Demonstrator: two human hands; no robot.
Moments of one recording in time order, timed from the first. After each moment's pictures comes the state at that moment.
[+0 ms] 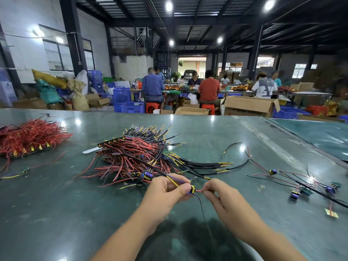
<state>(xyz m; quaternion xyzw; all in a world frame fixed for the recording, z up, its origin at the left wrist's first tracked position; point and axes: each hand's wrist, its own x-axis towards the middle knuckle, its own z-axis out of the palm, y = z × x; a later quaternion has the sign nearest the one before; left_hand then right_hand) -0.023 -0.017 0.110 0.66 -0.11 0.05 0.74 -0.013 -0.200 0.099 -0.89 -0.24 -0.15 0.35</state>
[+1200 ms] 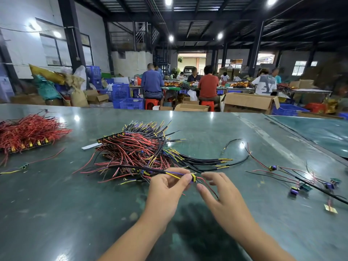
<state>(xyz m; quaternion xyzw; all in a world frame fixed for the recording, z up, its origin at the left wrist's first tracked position) -0.020 -0.034 0.101 0.62 -0.08 0.17 0.76 -0.022 -0.180 0.096 -0.89 -0.17 -0.23 0.37</state>
